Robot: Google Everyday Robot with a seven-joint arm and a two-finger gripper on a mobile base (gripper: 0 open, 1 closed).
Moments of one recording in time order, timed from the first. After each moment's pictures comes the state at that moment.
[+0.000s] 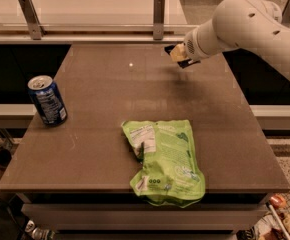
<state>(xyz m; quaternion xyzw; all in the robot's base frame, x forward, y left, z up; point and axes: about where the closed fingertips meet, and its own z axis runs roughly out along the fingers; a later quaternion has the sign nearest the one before) 0.732 -0.118 0.888 -0.24 0.87 0.09 0.41</state>
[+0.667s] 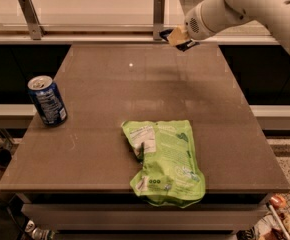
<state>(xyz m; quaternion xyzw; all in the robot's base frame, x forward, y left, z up) 0.738 -0.105 0.937 -0.31 0.85 0.11 0.40</state>
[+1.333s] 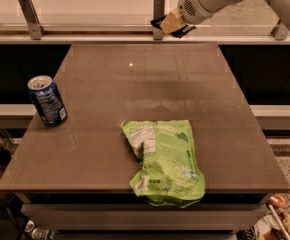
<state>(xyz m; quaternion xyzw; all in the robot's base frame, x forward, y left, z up) 0.715 -0.079 0.987 -0.37 0.83 0.09 0.40</state>
